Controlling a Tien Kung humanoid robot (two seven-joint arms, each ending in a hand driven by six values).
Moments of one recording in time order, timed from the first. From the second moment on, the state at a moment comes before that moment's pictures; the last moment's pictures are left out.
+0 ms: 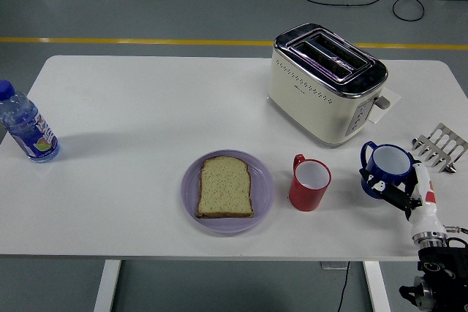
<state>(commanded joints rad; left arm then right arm) 0.01 0.00 -0.38 -0.19 0.34 0.17 -0.06 0.15 -0.13 1.13 0.92 -1.02 -0.34 0.59</state>
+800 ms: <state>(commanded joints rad) 0.01 0.00 -0.38 -0.19 0.34 0.17 -0.06 0.19 -0.11 1.05 0.83 -0.93 -0.38 0.64</state>
